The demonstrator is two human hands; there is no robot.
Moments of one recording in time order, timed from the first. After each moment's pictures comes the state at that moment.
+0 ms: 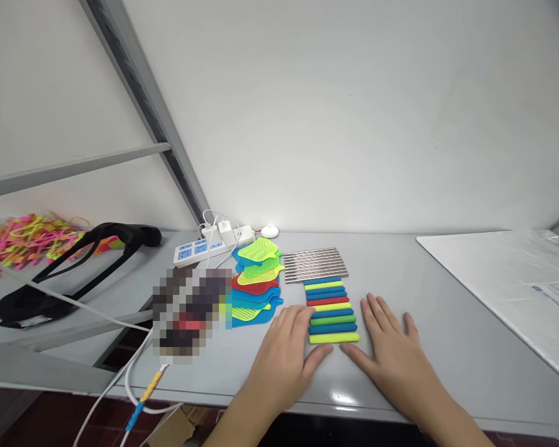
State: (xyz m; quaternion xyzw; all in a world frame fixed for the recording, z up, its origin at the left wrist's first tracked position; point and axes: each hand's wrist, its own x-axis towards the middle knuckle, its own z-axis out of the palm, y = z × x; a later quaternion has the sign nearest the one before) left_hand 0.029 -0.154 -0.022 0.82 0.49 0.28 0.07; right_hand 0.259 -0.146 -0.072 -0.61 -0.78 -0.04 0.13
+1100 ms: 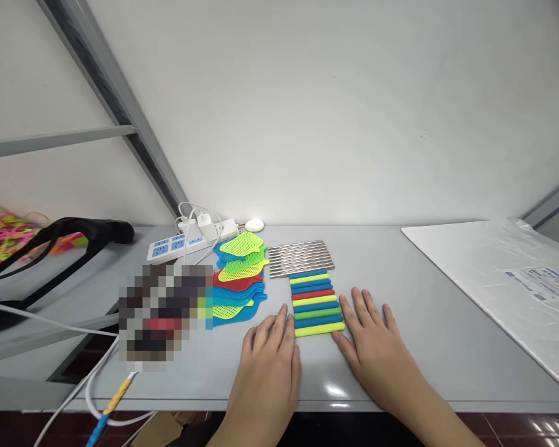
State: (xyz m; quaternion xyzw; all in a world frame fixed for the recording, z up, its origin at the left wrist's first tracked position) left_hand 0.035 -0.172 -0.047 0.82 0.54 0.18 -0.08; right_hand 0.249 -0.150 -0.060 -0.62 -0.78 -0.04 0.08
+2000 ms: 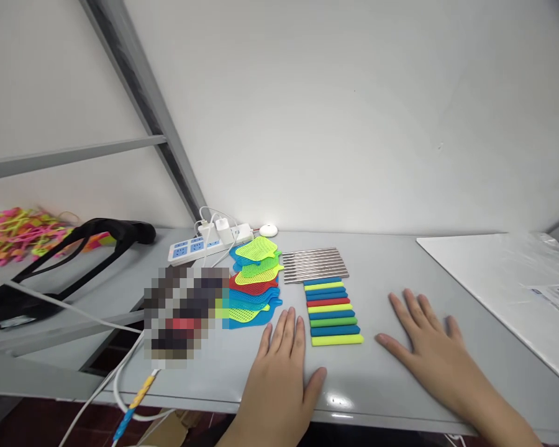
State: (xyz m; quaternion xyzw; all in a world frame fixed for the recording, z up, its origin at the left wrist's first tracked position) left_hand 0.019 -0.177 -0.048 0.83 0.55 0.10 -0.01; right_hand 0.314 -0.140 -0.067 -0.68 -0.73 -0.04 0.04
